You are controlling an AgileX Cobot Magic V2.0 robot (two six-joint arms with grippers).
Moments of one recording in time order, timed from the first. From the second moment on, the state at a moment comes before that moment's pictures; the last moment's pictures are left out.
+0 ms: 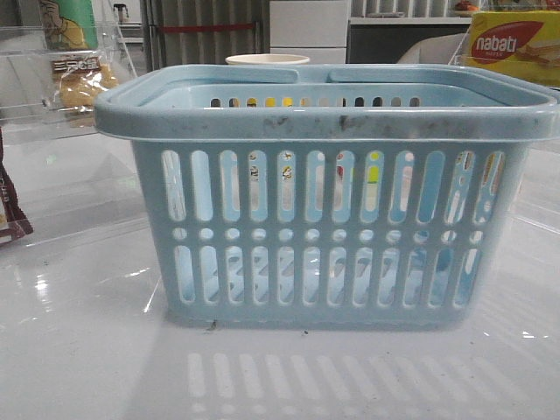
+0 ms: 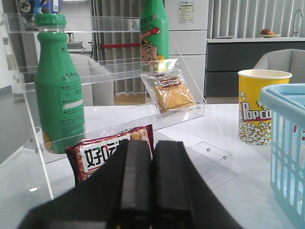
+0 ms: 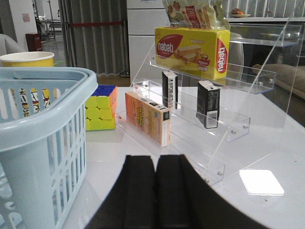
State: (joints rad) left arm -0.06 -0.01 0.01 0.00 0.00 0.04; right arm -0.03 -0.01 0.03 0.05 0.02 0.02
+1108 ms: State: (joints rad) left arm -0.06 0.02 -0.34 0.00 0.11 0.04; right arm -0.03 0.02 -0.34 0.05 0.18 0.02
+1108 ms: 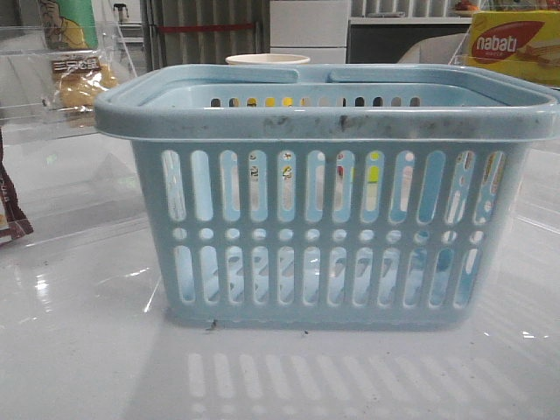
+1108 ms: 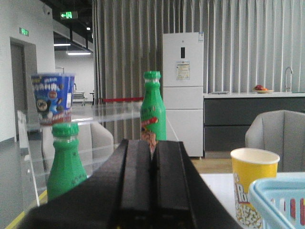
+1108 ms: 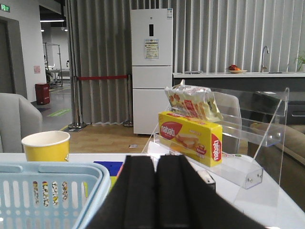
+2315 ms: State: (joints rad) left arm -0.06 0.61 -0.63 0.00 0.59 0.04; right arm -0.03 0.81 -0.63 0.05 0.55 0.02
